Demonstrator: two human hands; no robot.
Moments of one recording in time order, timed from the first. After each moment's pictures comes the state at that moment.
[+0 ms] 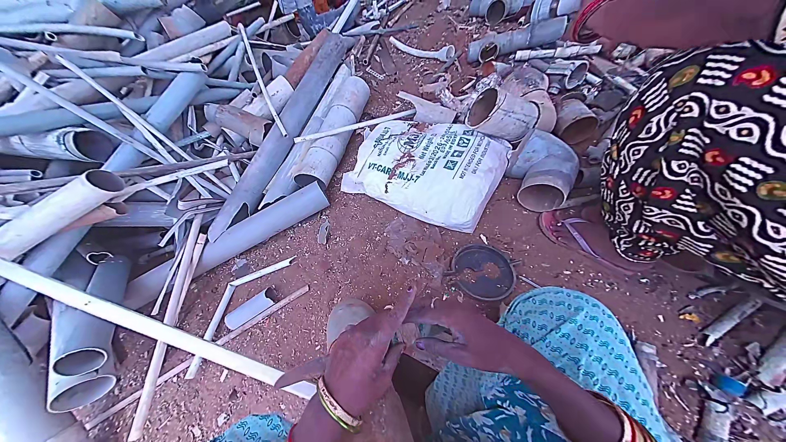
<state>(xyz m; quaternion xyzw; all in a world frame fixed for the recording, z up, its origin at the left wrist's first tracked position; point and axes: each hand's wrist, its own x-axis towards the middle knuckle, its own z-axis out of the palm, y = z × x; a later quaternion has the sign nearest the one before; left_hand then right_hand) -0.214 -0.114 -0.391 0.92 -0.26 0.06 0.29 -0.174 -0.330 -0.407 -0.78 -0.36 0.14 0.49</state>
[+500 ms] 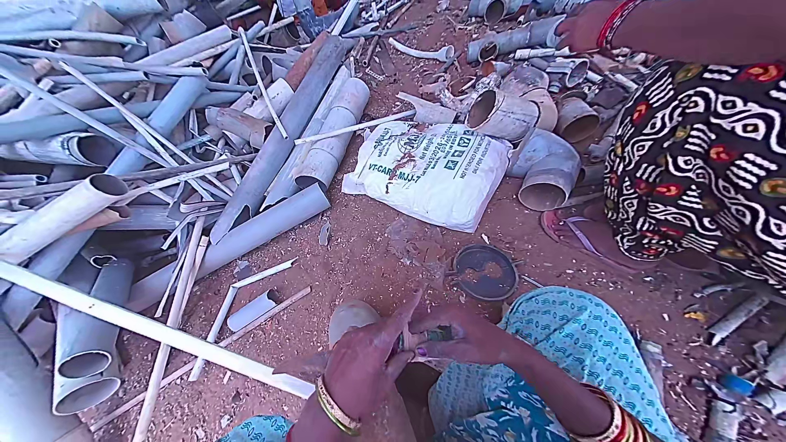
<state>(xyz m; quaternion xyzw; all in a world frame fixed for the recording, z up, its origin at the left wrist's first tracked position) -0.212 -0.112 -0.378 0.92 -0.25 -0.03 0.31 -0.167 -0.328 -0.426 -0.70 -0.33 0.23 0.59</state>
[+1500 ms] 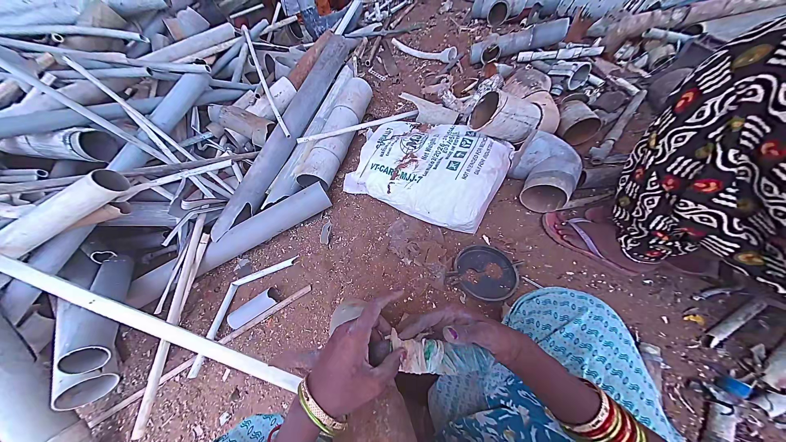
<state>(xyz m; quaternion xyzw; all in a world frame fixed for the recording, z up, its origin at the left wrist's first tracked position) -0.211 -0.094 -0.371 0.86 -0.20 -0.07 0.47 -0.161 -0.328 -0.440 -0.42 -0.33 0.37 0.76</state>
